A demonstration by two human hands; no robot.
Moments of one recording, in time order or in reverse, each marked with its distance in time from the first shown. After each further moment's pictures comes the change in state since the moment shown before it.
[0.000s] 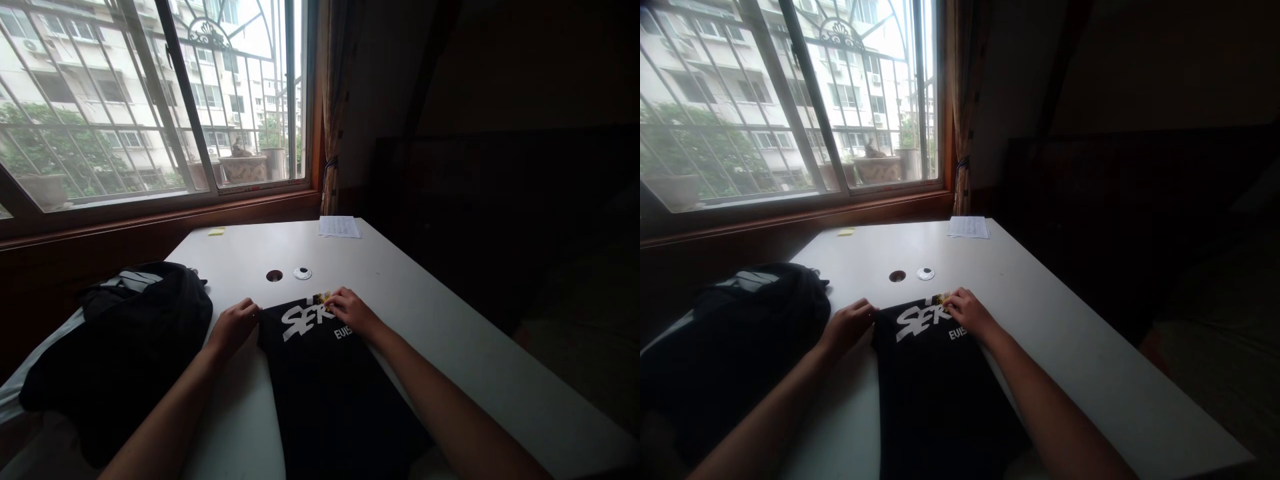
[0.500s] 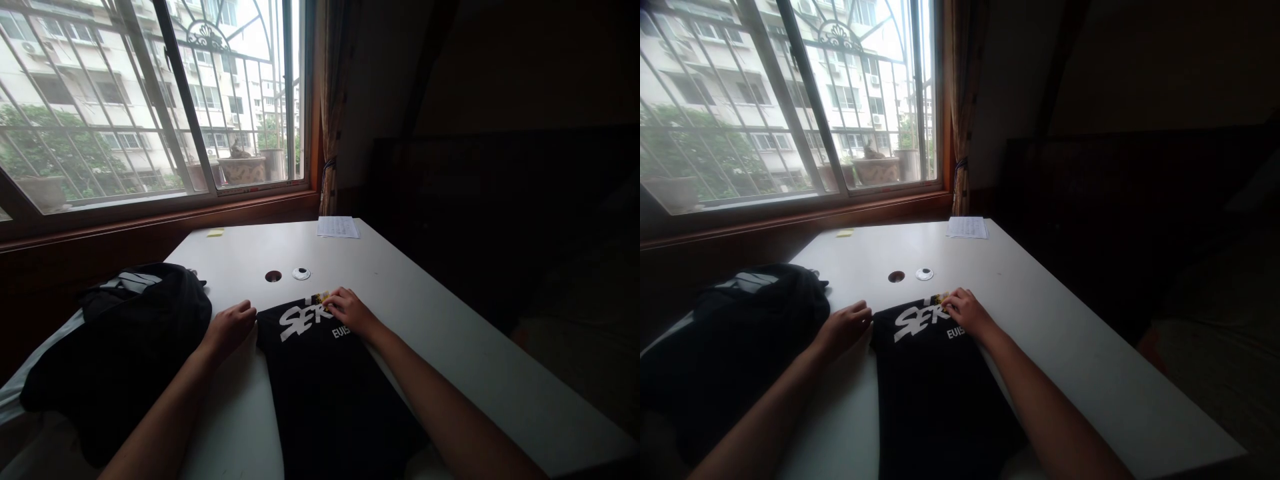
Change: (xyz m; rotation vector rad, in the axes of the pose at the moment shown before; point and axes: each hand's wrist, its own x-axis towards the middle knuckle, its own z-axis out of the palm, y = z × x) left_hand -0.004 -0.006 -0.005 0.145 -0.082 0.016; right_hand -0.002 0.003 0.002 -0.085 0.015 -0.019
